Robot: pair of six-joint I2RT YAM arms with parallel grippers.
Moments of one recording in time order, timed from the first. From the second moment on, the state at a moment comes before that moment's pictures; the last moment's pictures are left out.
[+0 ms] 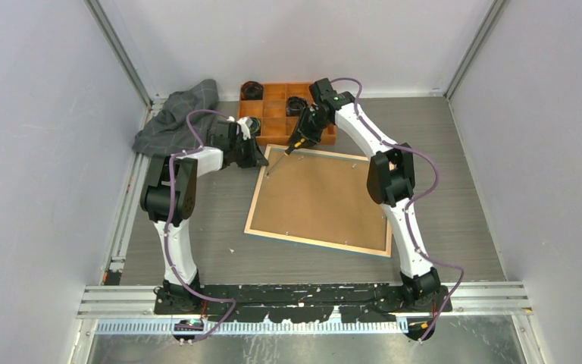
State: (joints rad) left arm -0.23 2.03 1.24 -0.01 0.43 -0.38; right arm 0.44 2.45 2.34 -0.92 -0.37 0.80
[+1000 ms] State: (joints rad) left arm -0.22 2.03 1.24 0.01 0.43 -0.38; right arm 0.43 2.52 2.40 -0.88 -0.39 0.83
